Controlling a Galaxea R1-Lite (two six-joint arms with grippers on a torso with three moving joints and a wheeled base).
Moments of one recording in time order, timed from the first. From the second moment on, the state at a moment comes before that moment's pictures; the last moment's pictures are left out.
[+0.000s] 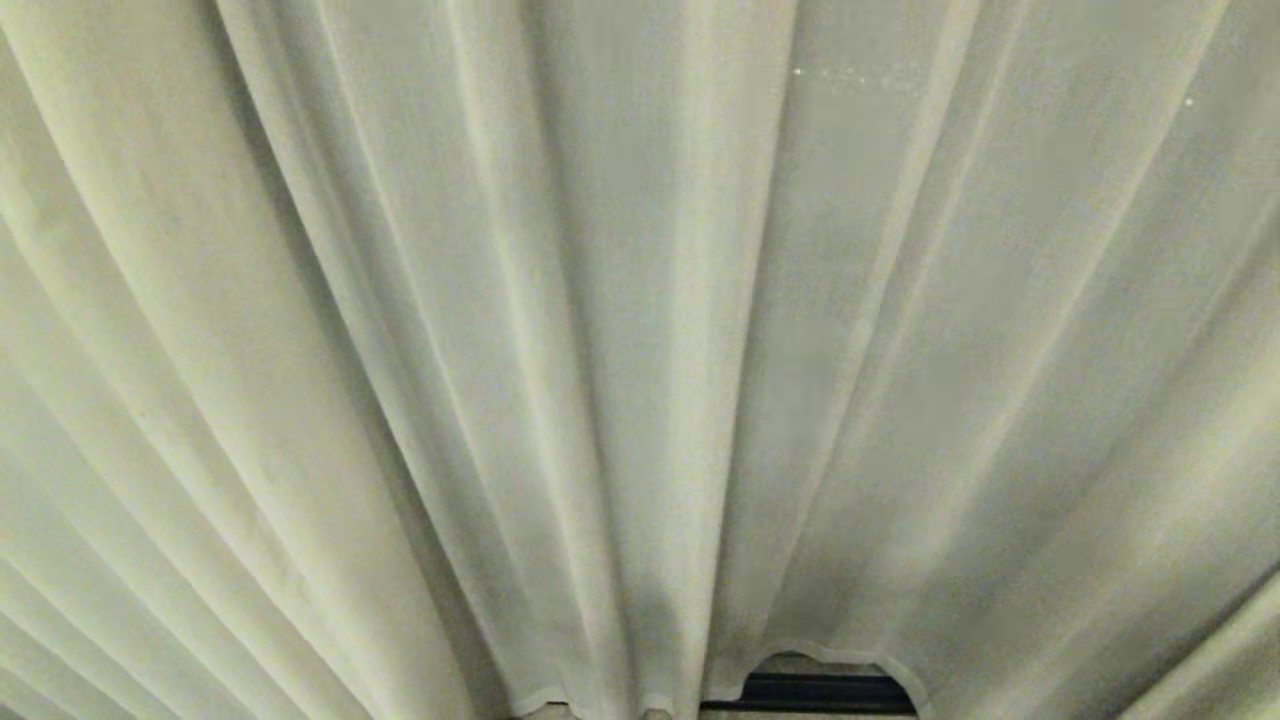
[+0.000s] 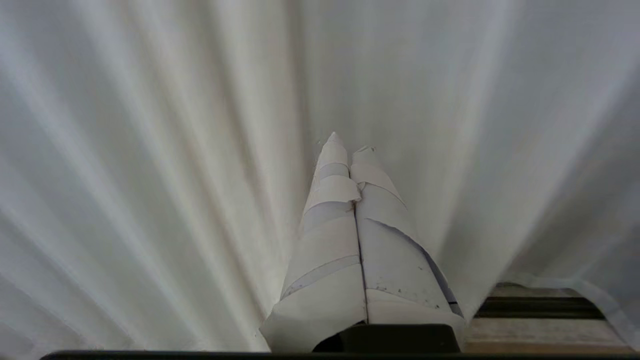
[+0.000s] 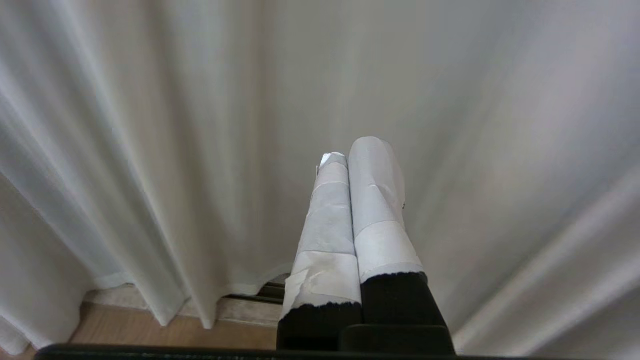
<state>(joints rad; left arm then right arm) 0.00 0.00 0.00 0.00 0.00 0.04 0.00 0.00 0.00 0.01 0.03 -0.11</state>
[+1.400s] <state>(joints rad) 0.00 0.00 0.00 0.00 0.00 0.04 -0.01 0.00 0.00 0.00 0.03 -0.11</state>
